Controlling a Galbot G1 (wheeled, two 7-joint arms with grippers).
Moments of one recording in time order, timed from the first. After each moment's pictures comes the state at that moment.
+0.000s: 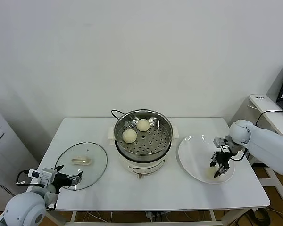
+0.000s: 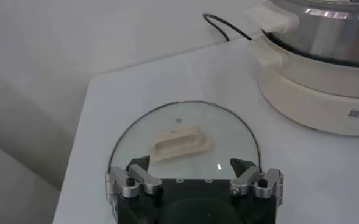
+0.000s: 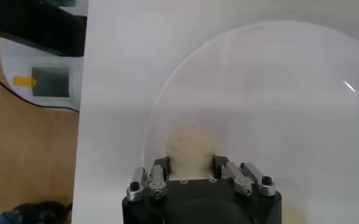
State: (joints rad) left arm 1.38 -0.80 -0.47 -2.08 -0.64 0.74 -0.22; right arm 0.19 0.68 -1.08 1.06 0.15 -0.01 -1.23
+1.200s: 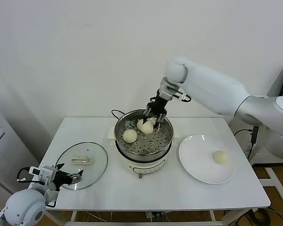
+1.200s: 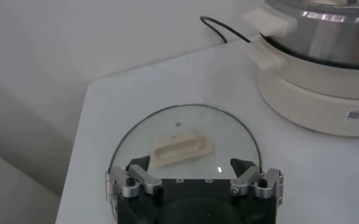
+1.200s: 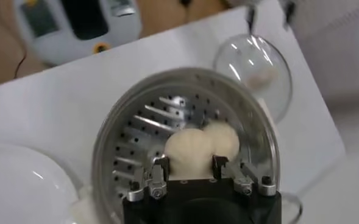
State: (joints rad) left arm 1.36 -0.77 -0.45 -2.08 -0.65 0.74 -0.22; right arm 0.51 1.22 -1.05 1.01 0.19 0.73 -1.40
